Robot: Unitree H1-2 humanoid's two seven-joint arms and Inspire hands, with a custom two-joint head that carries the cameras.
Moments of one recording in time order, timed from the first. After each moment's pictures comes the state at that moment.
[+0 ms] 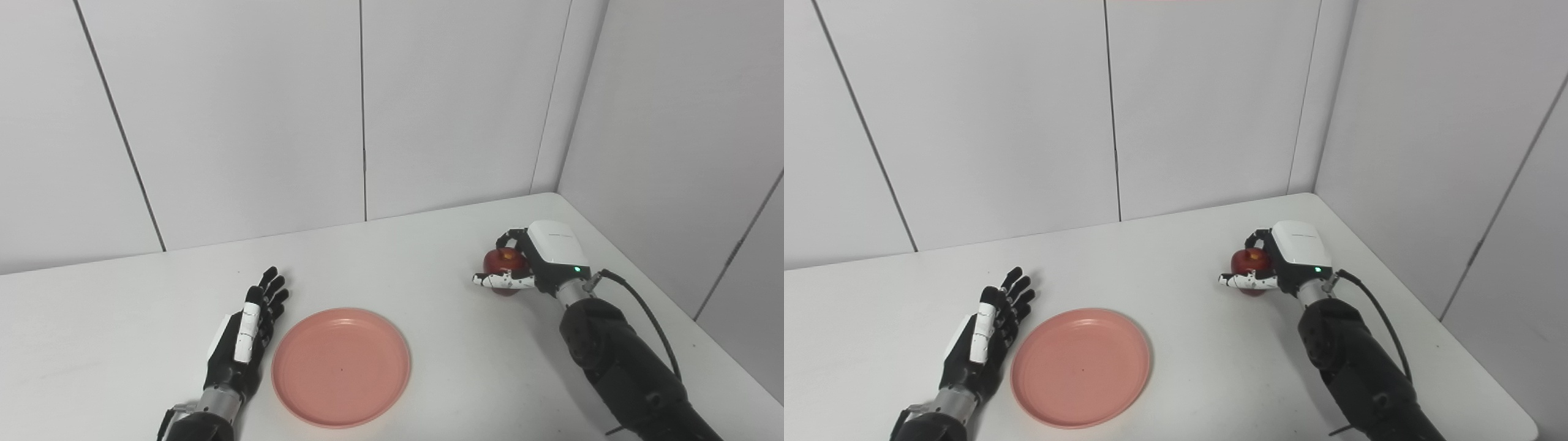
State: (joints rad) left arm -0.38 -0.04 -0.08 0.47 -0.10 -0.05 -0.24; right arm -0.36 -0.55 0.13 0.33 -0.76 0.13 -0.13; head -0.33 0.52
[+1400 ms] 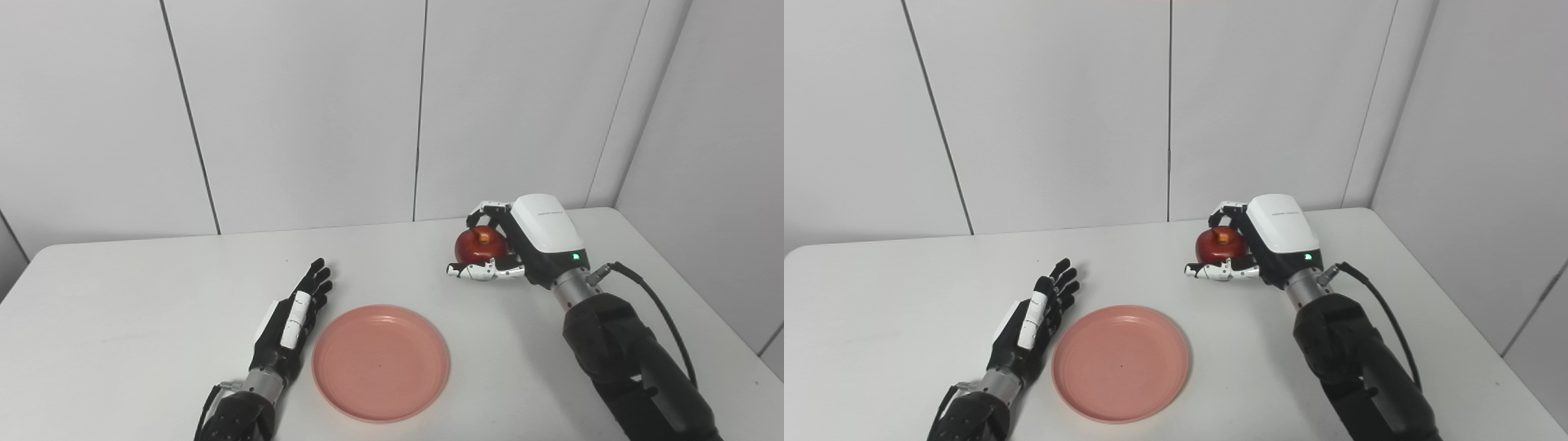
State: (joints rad) left arm -0.38 -0.06 -0.09 0.48 -0.08 -0.06 -0.20; right arm -0.39 -0.47 0.22 -0.09 -0.80 0.10 0.03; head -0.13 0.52
